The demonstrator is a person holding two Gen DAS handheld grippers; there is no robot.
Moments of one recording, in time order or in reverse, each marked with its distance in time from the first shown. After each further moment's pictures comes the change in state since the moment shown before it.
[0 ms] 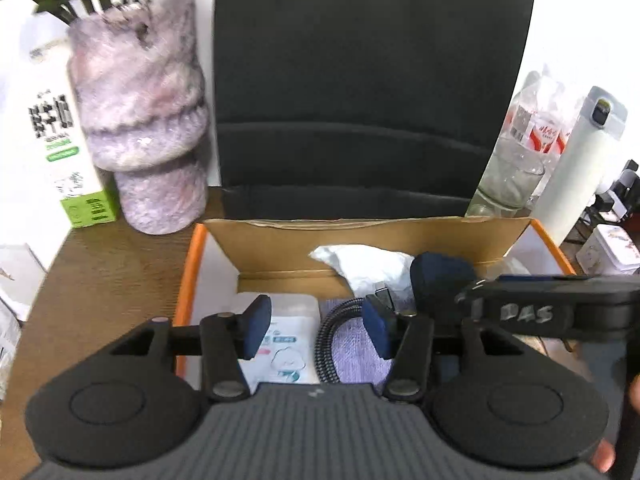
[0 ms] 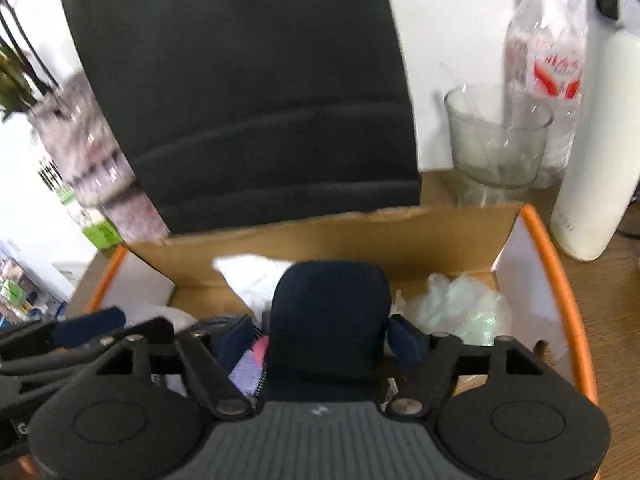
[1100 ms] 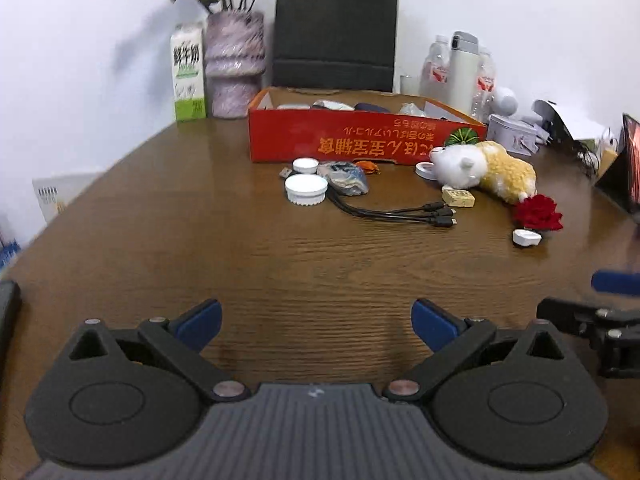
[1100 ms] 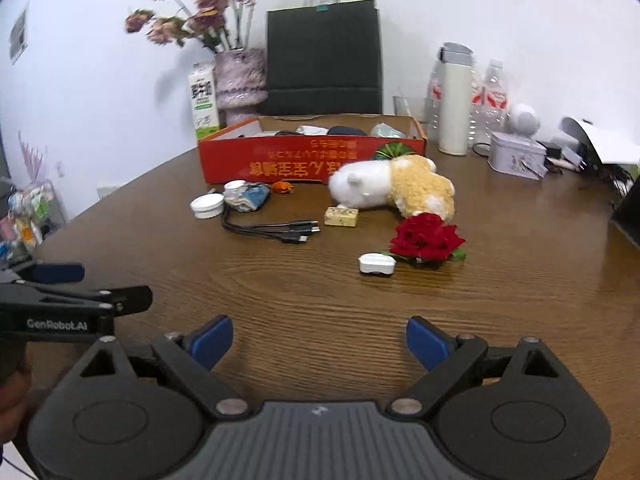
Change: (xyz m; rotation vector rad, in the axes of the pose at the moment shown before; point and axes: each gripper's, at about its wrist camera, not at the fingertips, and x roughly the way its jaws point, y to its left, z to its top) left arm -0.224 -0.024 -0.344 -0.017 -0.165 0.039; right arm -0.269 0.004 -0.385 -0.181 -0.230 -0.045
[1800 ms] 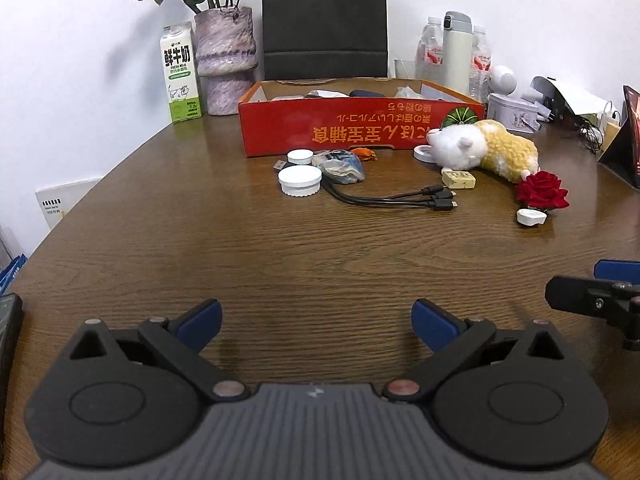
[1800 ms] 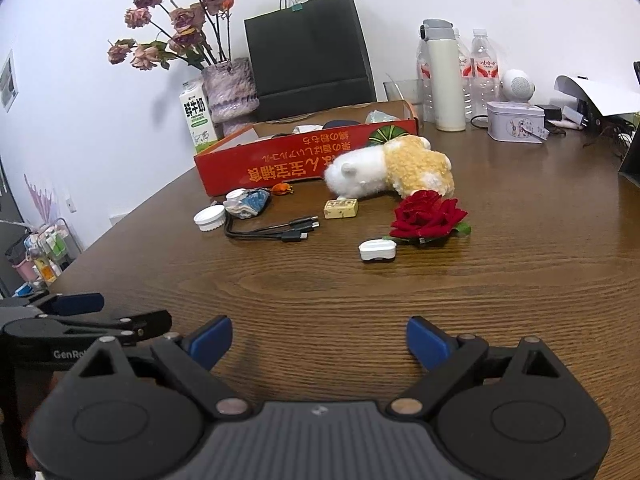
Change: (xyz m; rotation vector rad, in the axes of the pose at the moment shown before) left arm 0.005 -0.014 -0.001 0.073 0.018 0.036; right arm 0.005 -0.015 -0.003 0.110 0.002 0.076
